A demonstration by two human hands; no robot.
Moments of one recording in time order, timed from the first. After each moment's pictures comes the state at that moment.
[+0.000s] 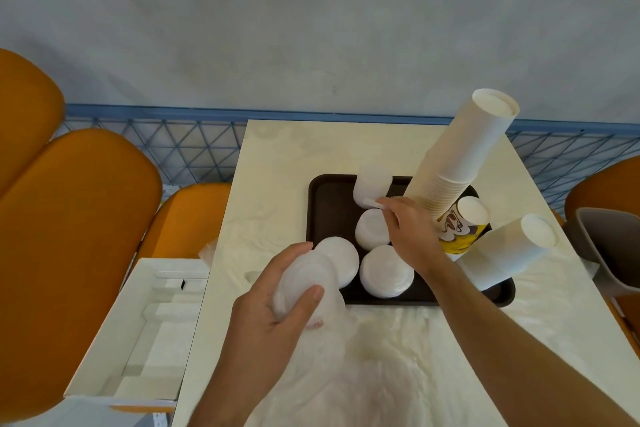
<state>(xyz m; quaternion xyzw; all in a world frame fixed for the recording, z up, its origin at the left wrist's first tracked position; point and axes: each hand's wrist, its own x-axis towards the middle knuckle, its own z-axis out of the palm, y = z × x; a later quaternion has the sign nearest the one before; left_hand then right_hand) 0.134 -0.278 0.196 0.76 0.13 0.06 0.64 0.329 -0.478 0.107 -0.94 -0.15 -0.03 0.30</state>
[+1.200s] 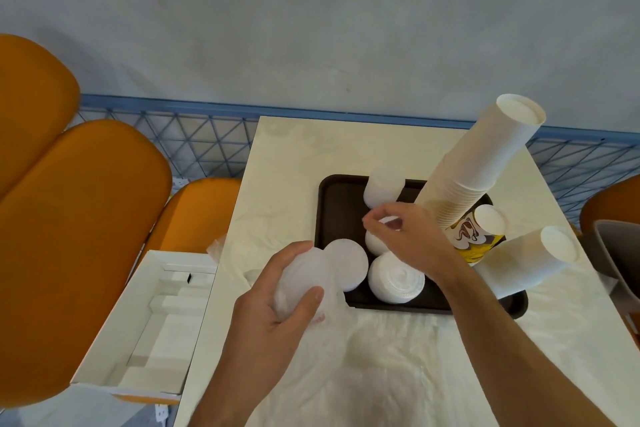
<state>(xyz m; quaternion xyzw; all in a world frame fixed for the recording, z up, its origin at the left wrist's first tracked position) 0.136 -0.271 0.200 0.78 0.14 0.07 0.61 0.305 -0.451 0.169 -0.89 -0.13 0.13 0.42</state>
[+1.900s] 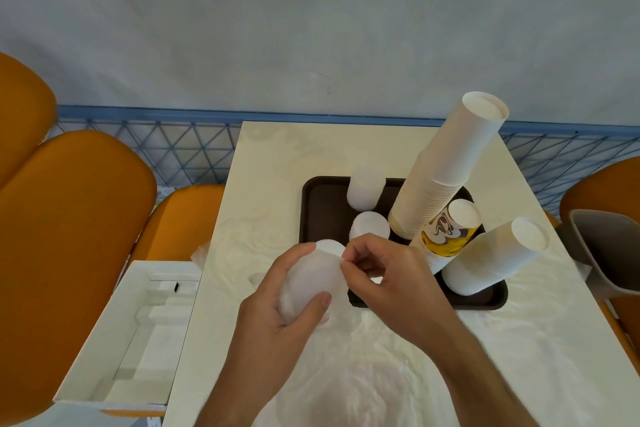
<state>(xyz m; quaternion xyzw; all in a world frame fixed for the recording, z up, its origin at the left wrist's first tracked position) 0.140 -0.297 0.204 0.79 0.11 0.06 0.60 0.222 -0.454 0.205 -0.87 -0.17 0.09 0.45</state>
